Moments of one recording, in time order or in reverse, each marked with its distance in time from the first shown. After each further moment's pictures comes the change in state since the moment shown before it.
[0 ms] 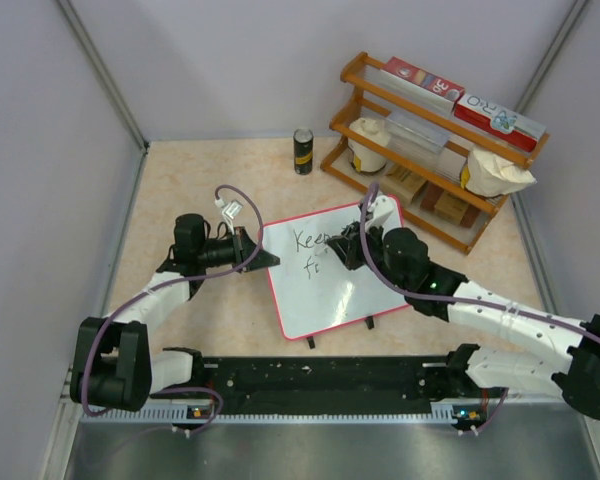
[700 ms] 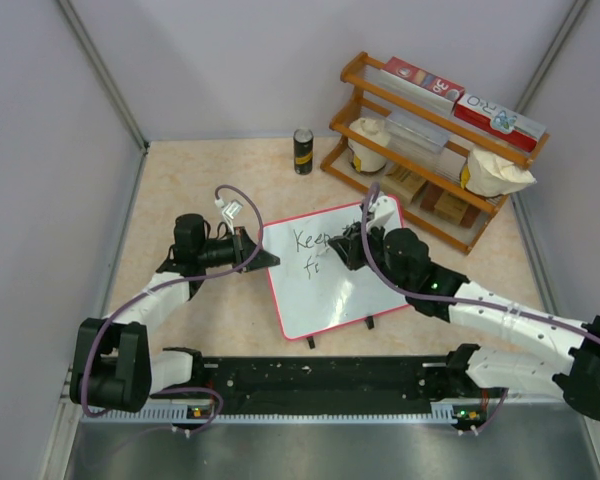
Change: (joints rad) left arm 0.000 -0.005 0.000 -0.002 -0.002 0.000; right arm 0.000 0.011 -0.003 -0.012 0.014 0.003
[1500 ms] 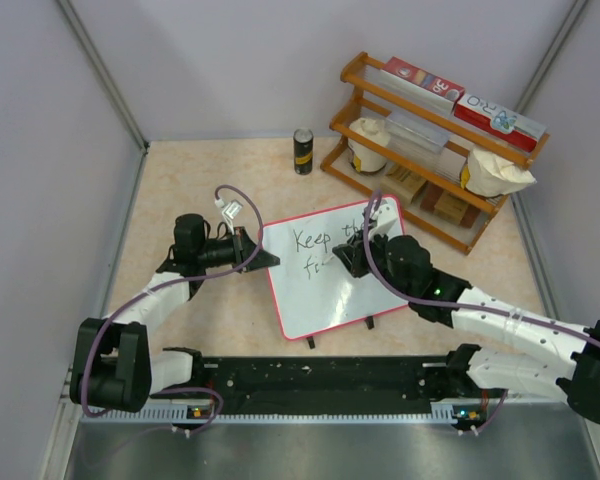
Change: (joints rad) left arm 0.000 0.000 0.000 0.000 0.000 0.000; right arm 0.000 -0.047 -0.057 -0.023 0.003 0.010
